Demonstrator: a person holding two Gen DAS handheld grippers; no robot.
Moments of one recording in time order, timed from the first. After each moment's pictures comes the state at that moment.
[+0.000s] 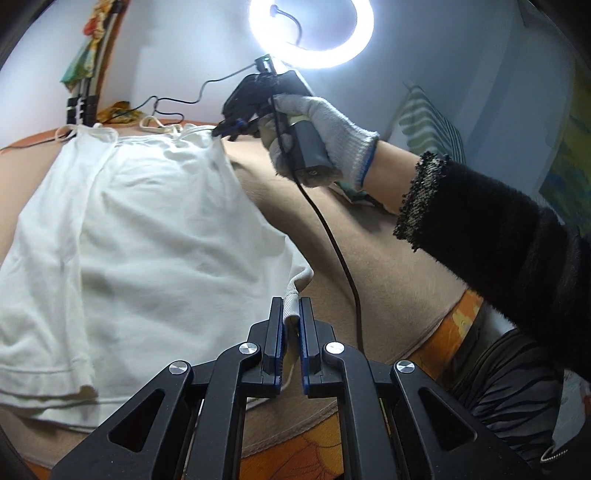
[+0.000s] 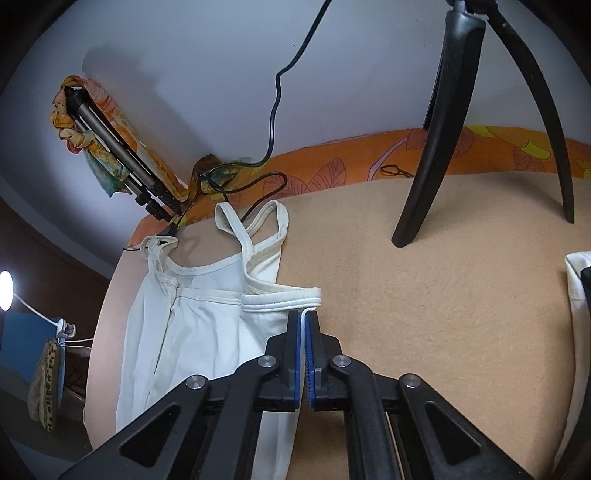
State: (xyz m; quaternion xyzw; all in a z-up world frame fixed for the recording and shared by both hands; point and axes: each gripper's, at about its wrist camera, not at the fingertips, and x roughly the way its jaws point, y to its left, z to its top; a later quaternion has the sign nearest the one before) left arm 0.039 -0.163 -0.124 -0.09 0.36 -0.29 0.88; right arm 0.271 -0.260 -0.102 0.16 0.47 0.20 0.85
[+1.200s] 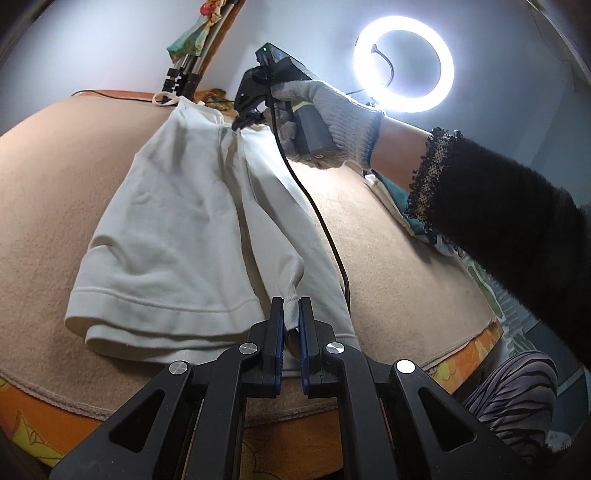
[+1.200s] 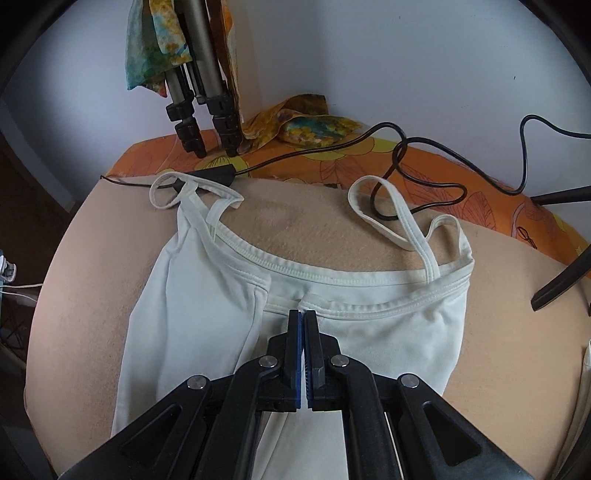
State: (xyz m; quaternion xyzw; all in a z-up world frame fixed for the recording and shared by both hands) left arm 0.023 -0.085 -0.144 -0.18 0.36 -0.19 0.89; right arm 0.289 -0.069 -0.102 -0.02 0.50 0.18 0.85
